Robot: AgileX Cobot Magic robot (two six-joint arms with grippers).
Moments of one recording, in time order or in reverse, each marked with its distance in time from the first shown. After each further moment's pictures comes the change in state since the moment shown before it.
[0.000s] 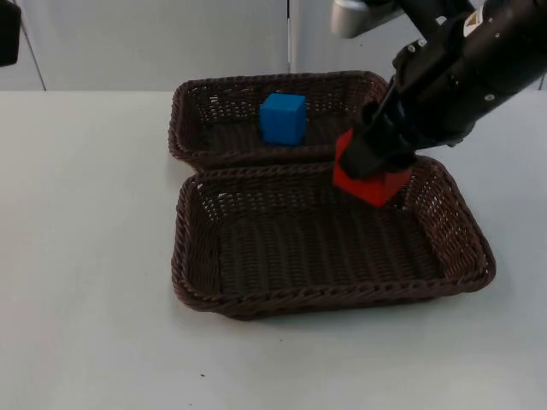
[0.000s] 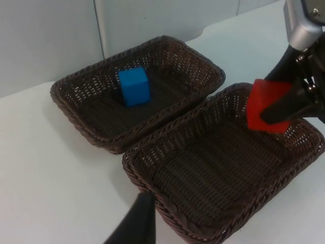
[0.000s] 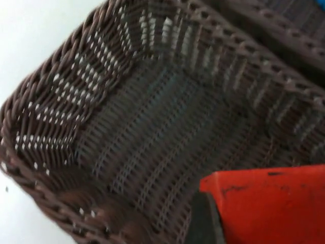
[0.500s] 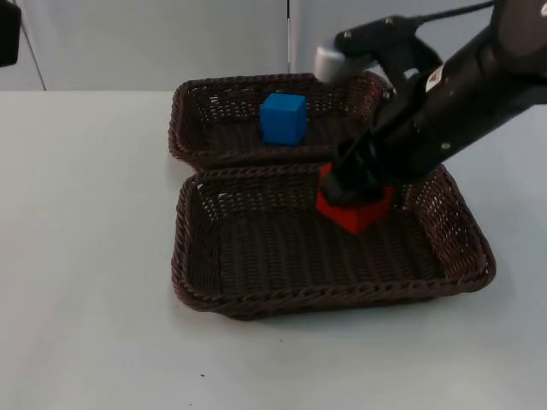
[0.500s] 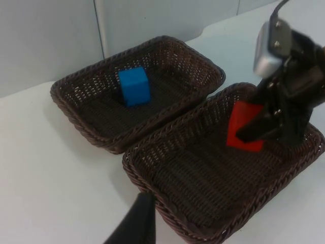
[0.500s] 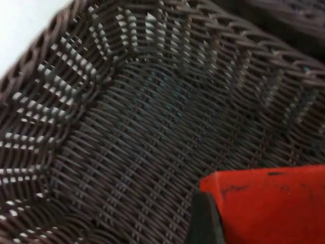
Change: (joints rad) right arm 0.000 0.156 0.002 0.073 -0.149 0.005; left arm 0.000 0.000 0.000 0.002 0.000 0.000
